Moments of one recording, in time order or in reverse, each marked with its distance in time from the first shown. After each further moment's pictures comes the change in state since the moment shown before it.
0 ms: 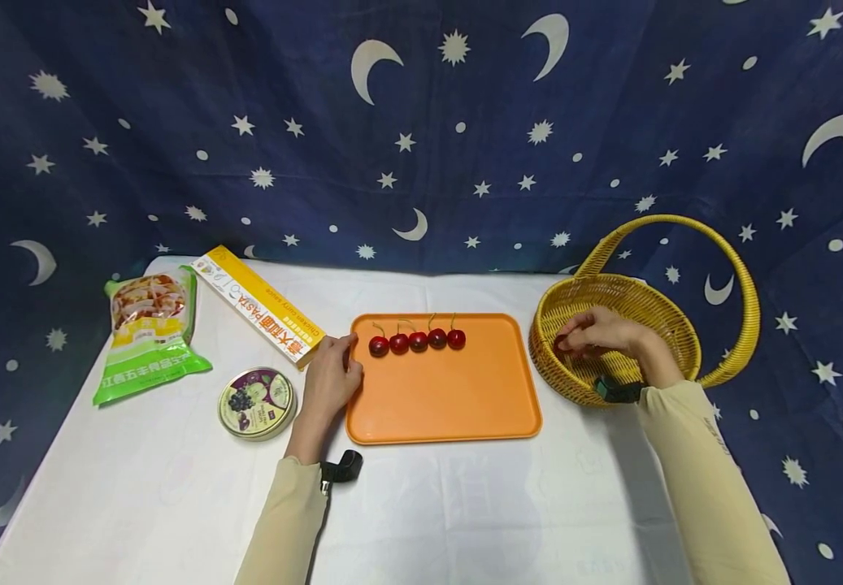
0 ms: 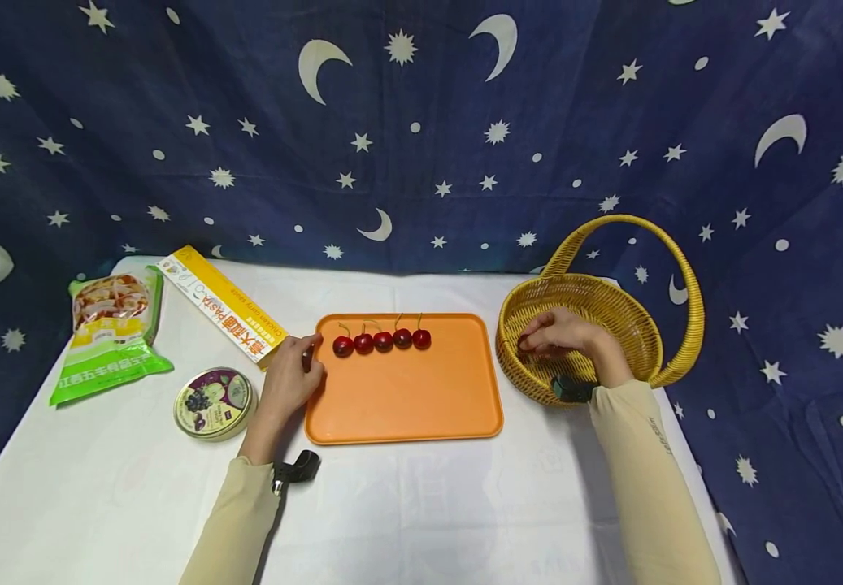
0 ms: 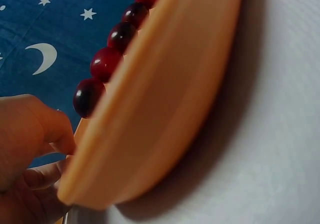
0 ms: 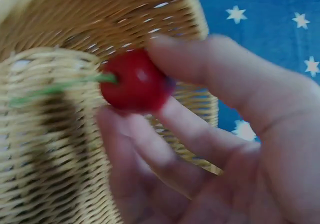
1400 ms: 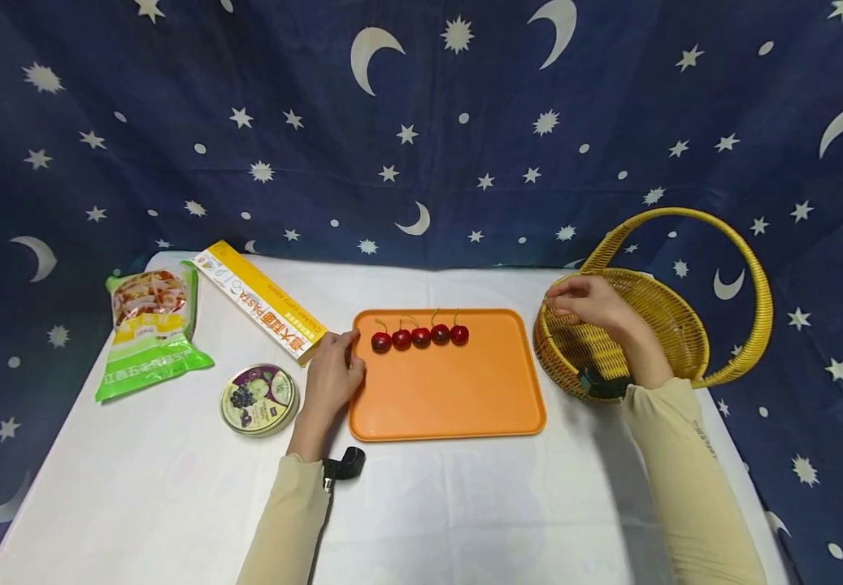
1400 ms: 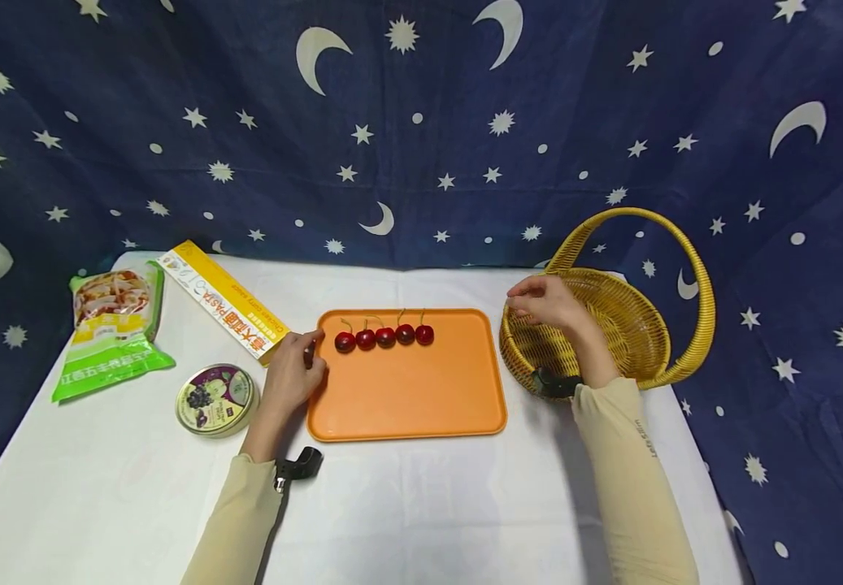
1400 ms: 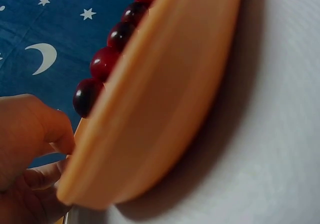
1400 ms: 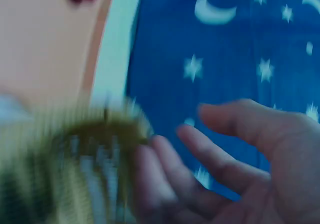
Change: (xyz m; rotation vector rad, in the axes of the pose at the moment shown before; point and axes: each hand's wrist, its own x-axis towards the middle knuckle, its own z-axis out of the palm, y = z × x) left_hand -0.001 0.002 0.000 0.020 0.022 0.018; right_hand 0.009 -0.047 0.025 -0.029 0.288 -0.110
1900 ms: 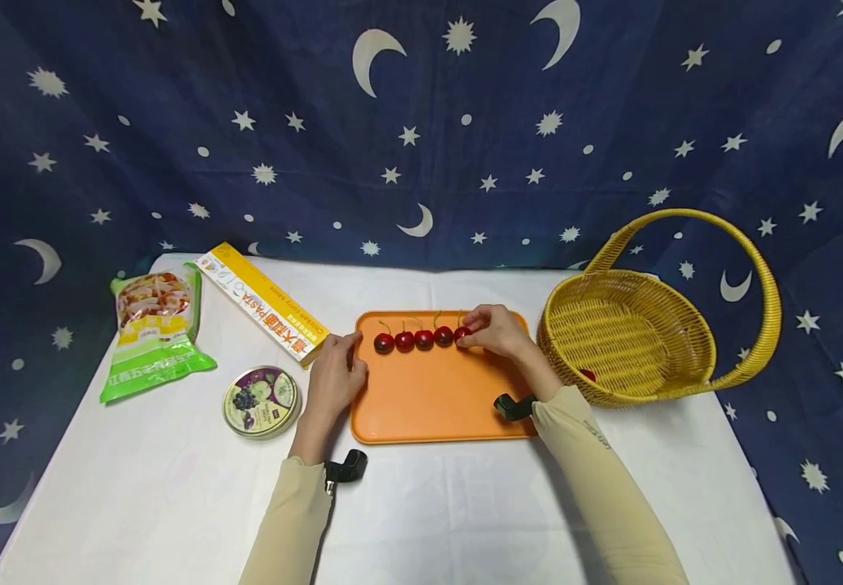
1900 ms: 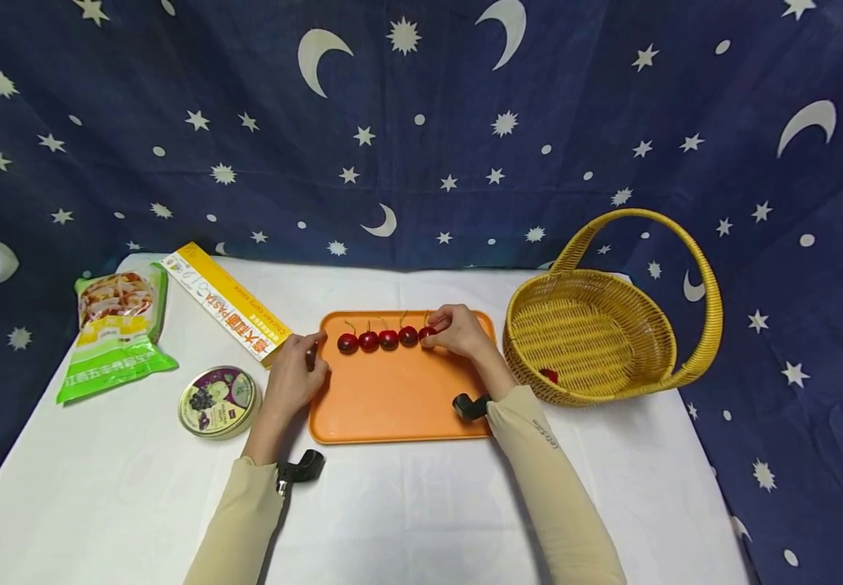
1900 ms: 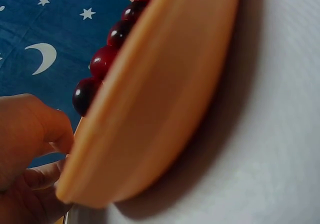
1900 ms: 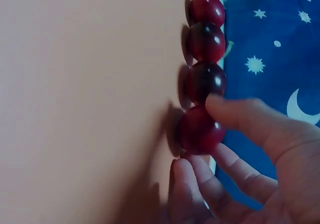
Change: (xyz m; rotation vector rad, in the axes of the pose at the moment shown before) left_hand 0.001 0.000 0.000 -0.007 -0.005 -0.005; right_hand 0.056 0.003 0.127 0.002 0.023 -0.074
